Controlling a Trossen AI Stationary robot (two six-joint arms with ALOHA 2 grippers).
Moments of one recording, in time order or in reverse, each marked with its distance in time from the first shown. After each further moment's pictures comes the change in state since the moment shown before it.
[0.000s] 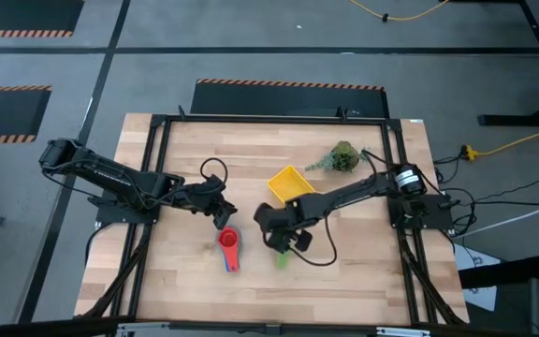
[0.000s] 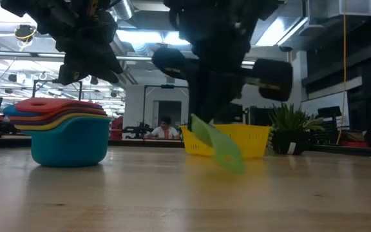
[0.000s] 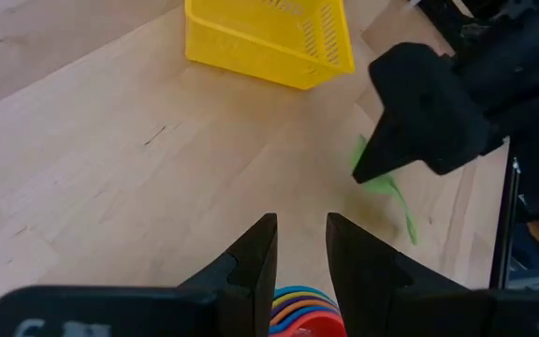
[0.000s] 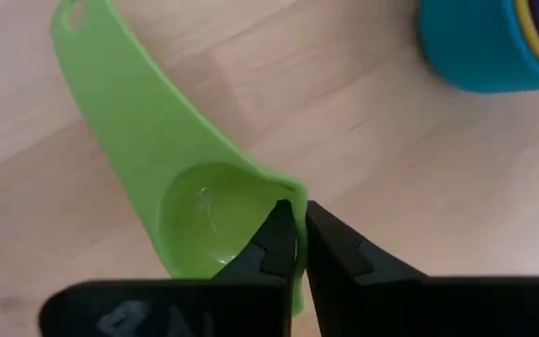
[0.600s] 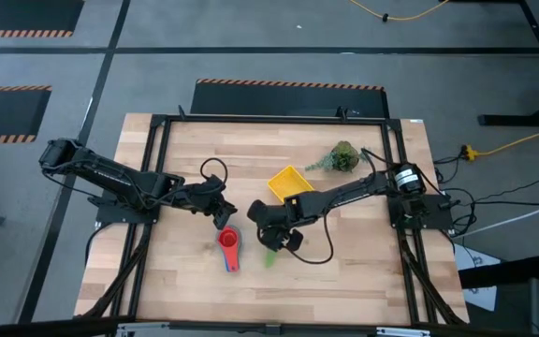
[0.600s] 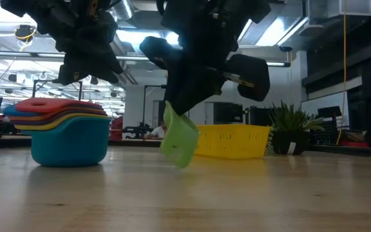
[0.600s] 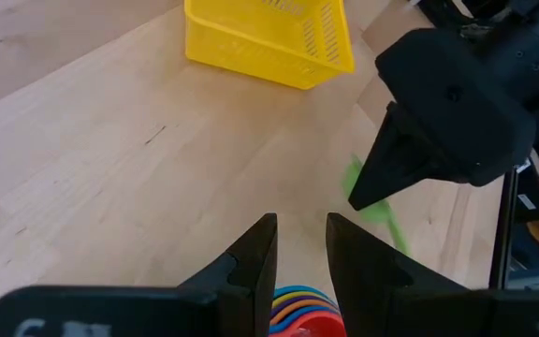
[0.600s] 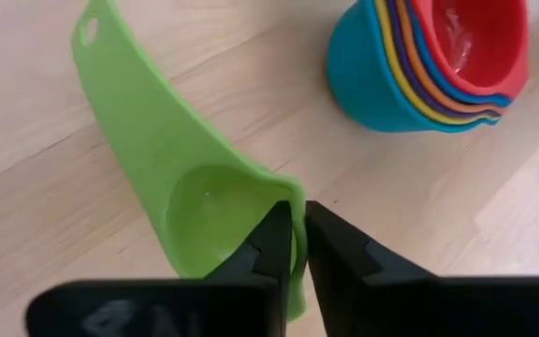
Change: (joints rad) left arm 0.000 0.000 0.000 0.000 0.001 0.000; right arm -0.017 0.003 0.000 0.152 0.000 0.003
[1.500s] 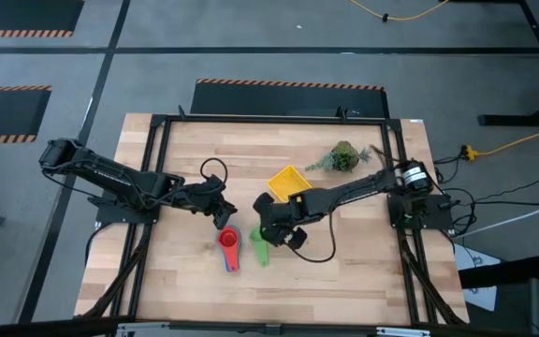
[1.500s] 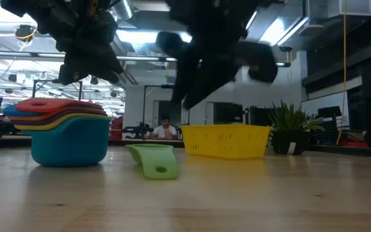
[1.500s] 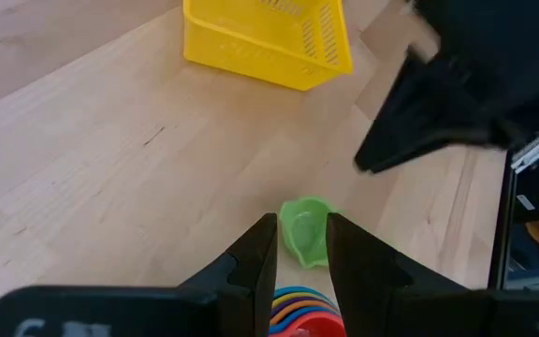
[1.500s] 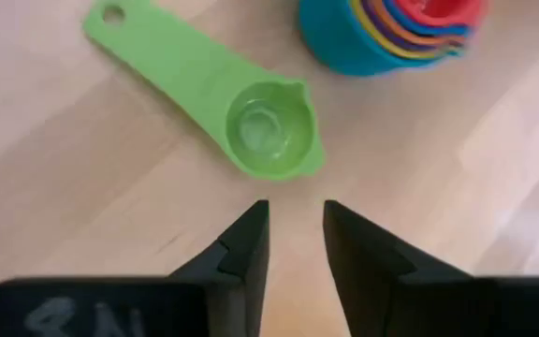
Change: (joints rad) left arm 0.000 0.000 0.000 0.003 0.000 0.000; right arm 0.005 -0.063 -0.002 -0.098 0.092 0.132
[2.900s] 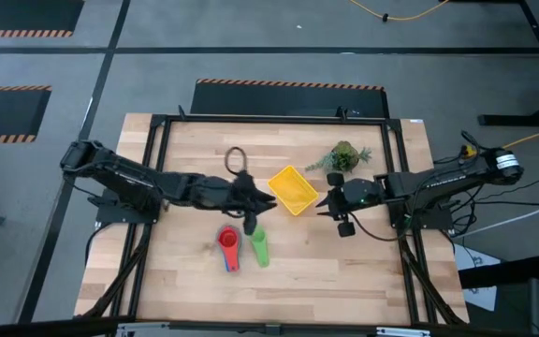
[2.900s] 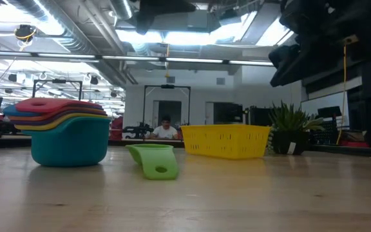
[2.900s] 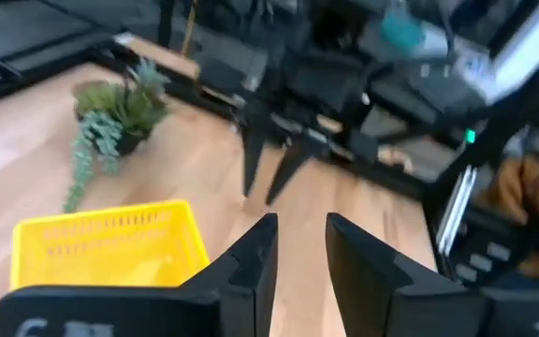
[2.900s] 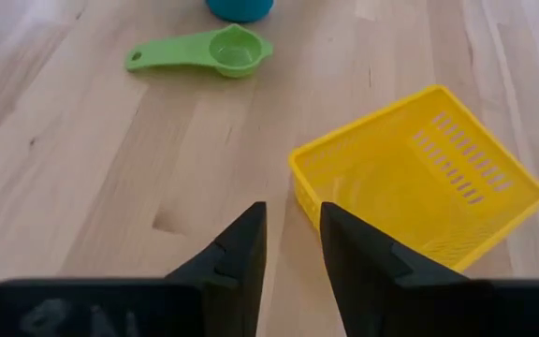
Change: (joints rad) left arm 0.000 0.274 0.341 0.327 -0.074 0.468; right arm -0.056 -0.881 -0.908 0.388 -0.031 0.629
